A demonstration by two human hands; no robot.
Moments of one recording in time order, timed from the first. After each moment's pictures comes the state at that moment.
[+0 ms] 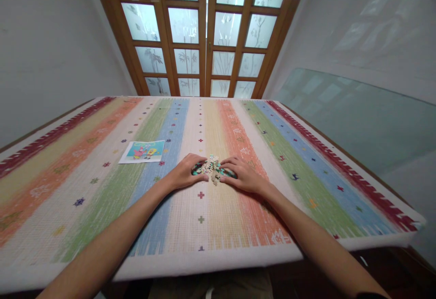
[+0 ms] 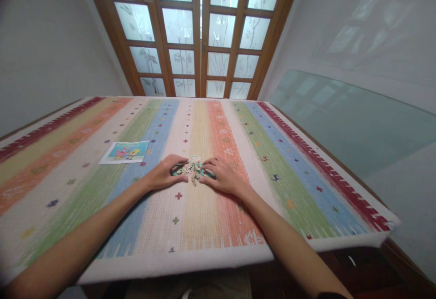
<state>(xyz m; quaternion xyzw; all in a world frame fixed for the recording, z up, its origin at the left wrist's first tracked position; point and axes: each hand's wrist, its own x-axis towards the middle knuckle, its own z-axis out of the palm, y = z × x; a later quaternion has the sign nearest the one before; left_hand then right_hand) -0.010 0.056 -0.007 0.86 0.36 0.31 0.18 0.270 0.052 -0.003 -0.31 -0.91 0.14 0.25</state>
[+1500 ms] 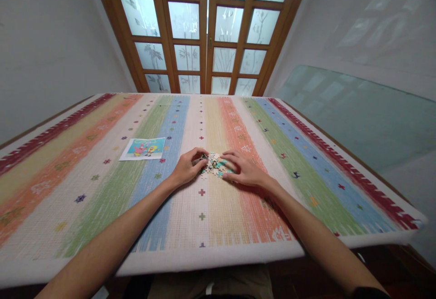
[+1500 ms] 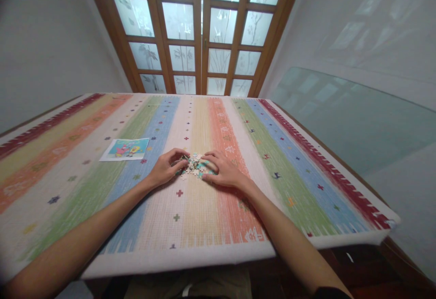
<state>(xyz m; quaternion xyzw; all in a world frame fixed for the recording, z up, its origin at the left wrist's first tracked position) 0.011 0.050 -0.004 0.73 0.40 0.45 0.31 0.275 0.058 0.000 -0.32 -0.88 0.20 0.28</state>
